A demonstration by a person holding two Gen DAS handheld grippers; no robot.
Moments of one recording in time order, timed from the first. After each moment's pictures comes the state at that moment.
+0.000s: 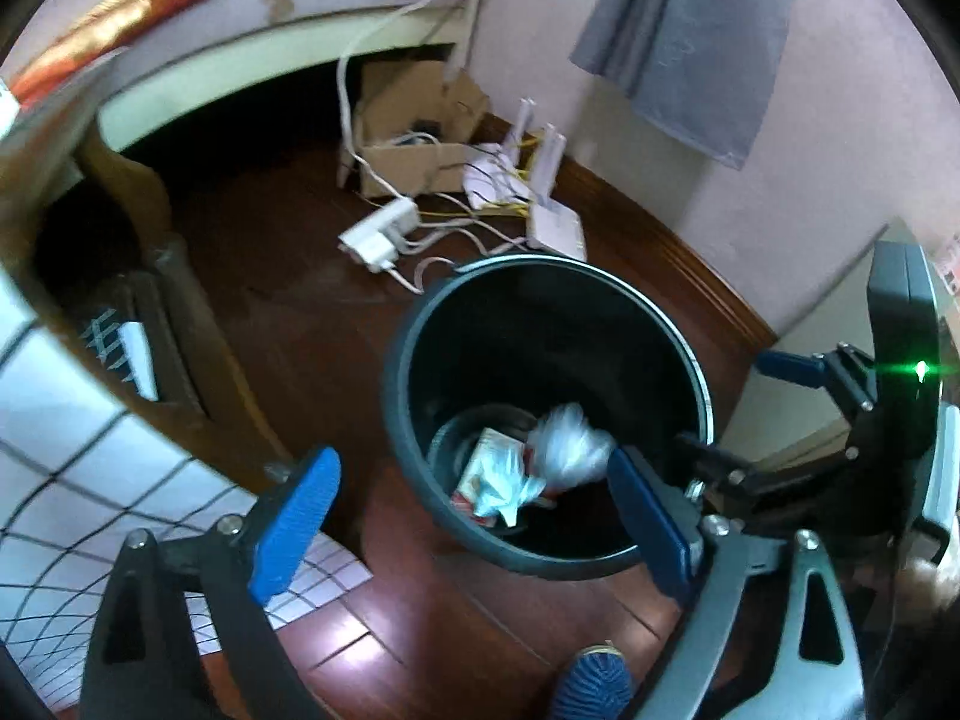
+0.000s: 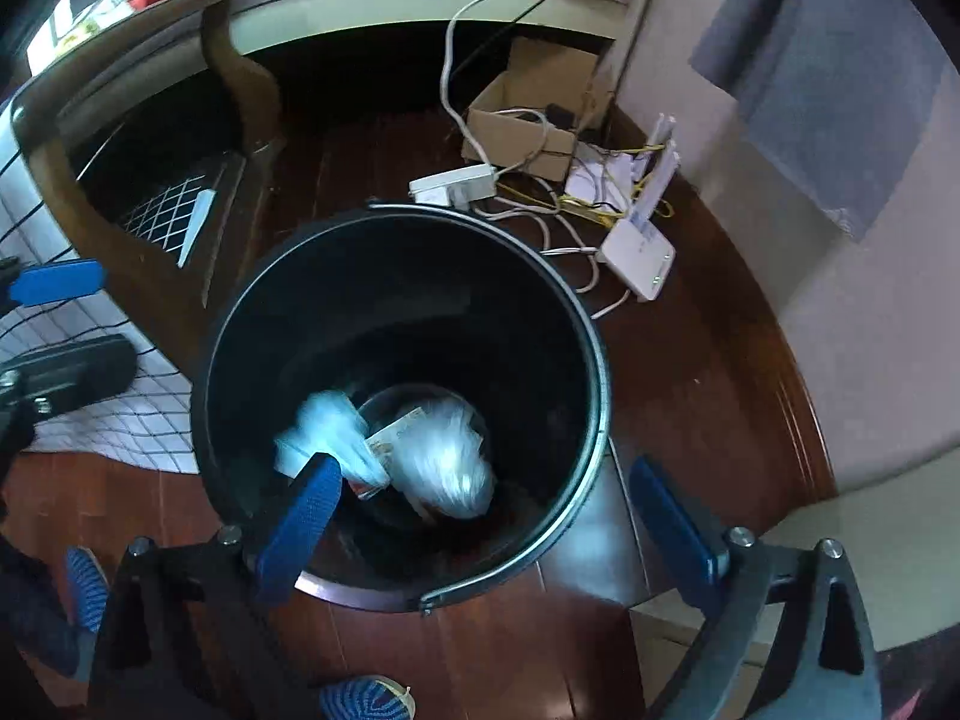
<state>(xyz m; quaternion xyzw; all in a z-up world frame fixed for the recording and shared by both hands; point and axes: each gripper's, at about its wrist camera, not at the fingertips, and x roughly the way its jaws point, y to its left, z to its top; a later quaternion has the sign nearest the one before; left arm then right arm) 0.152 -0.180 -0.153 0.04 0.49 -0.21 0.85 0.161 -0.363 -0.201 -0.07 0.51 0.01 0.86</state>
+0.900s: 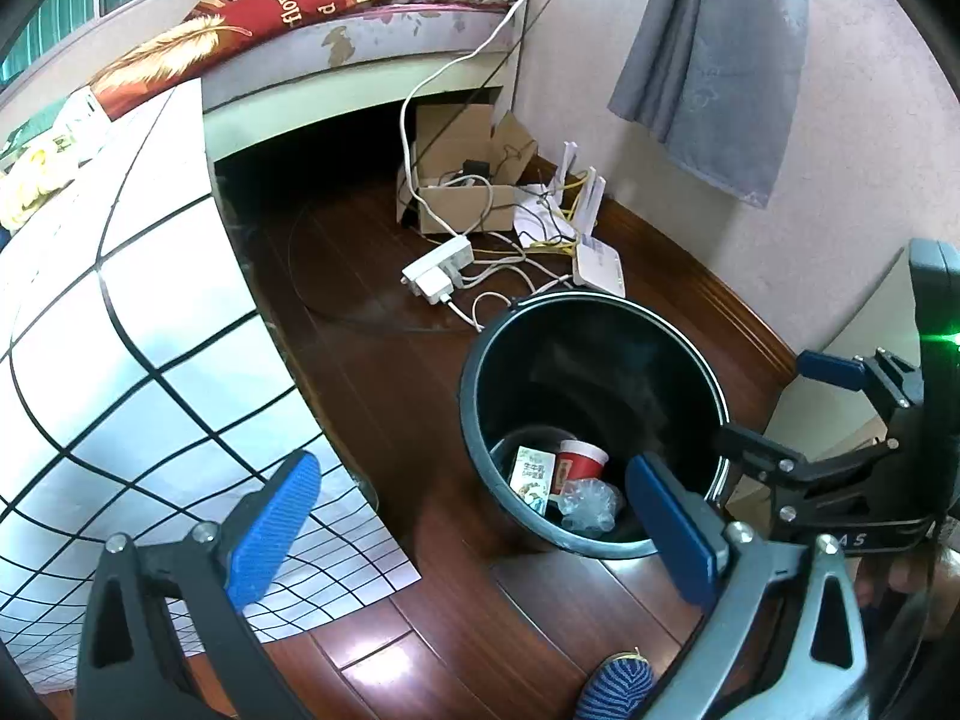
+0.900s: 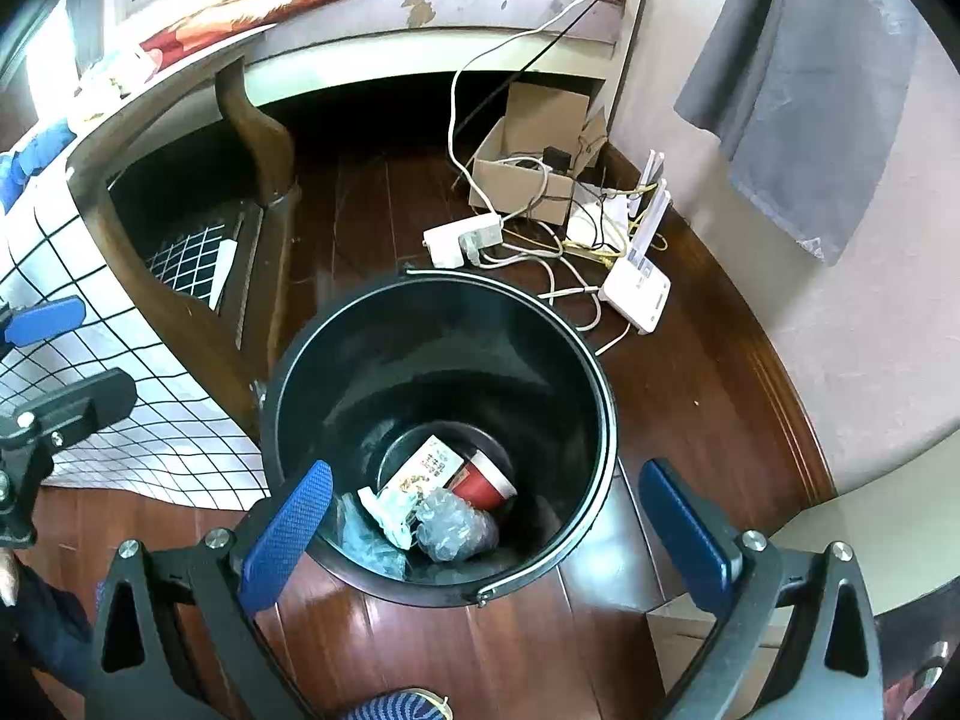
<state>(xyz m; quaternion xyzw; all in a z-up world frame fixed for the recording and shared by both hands) 0.136 -0.149 -0.127 0.05 0.45 -0.17 0.87 0.147 -0.342 -0.157 -0.04 0.47 0.00 0.88</state>
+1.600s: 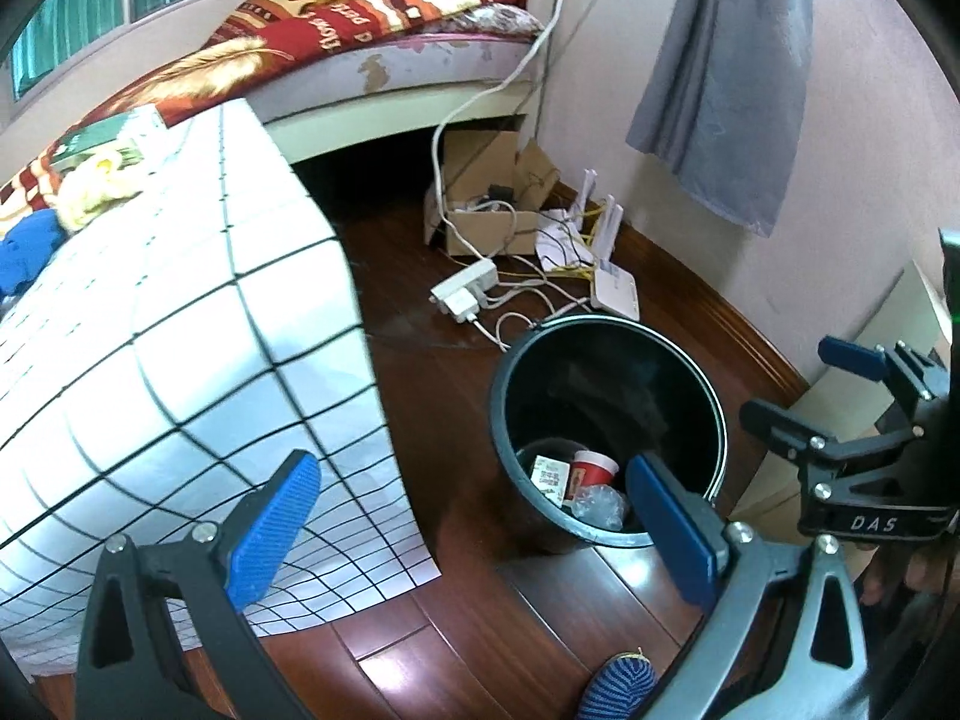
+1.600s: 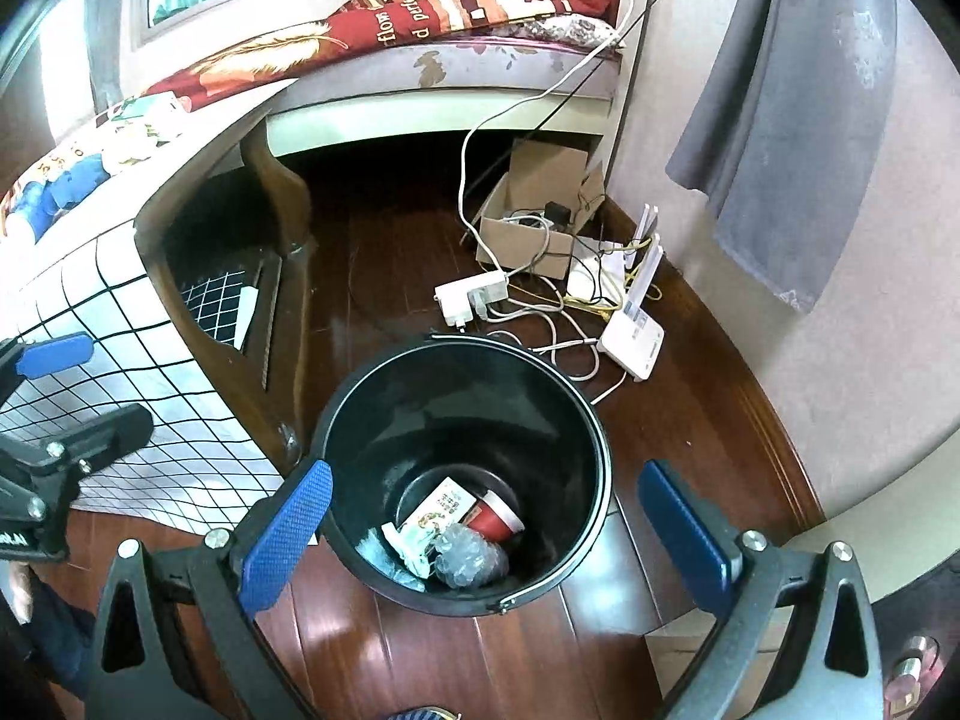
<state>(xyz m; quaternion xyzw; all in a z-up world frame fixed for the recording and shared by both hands) 0.114 -0.122 -0.095 0.03 0.43 -0.14 0.89 0.129 -0.325 -0.113 -0.04 0.42 0.01 0.90</state>
